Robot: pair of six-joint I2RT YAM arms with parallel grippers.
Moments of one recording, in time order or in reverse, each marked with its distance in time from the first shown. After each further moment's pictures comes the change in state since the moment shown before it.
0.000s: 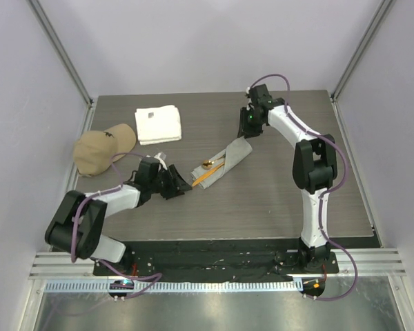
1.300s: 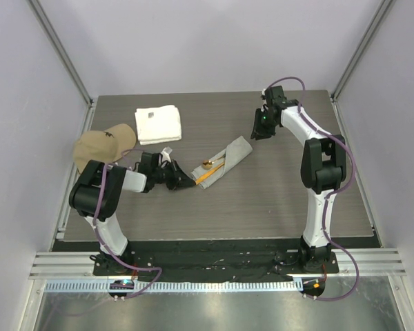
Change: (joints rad) left arm 0.110 0.382 0.143 0.214 0.361 -0.043; right arm -0.108 -0.046 -0.085 0.014 -0.034 0.000
